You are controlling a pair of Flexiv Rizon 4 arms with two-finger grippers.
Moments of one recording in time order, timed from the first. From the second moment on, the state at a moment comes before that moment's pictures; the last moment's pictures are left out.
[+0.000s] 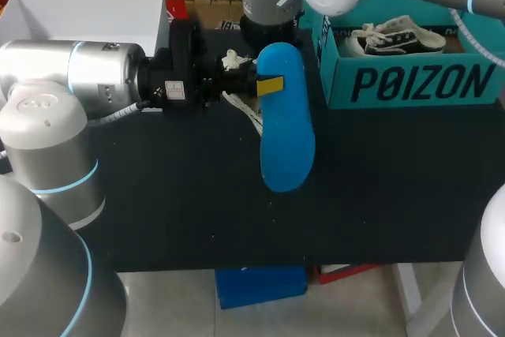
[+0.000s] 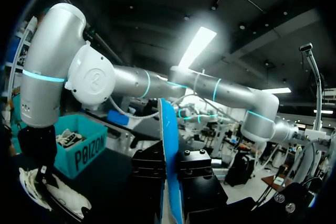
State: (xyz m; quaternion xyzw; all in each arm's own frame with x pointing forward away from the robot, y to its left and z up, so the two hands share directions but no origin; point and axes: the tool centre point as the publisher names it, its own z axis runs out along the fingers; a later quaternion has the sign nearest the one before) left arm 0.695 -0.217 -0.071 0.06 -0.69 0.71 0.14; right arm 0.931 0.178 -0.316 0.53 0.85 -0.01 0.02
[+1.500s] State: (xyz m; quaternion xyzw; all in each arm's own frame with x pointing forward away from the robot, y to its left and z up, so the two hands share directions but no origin) left arm 0.695 -0.217 -0.071 0.06 -0.69 0.71 0.14; right arm 0.884 0.186 -0.386 0.69 0.72 0.07 -0.03
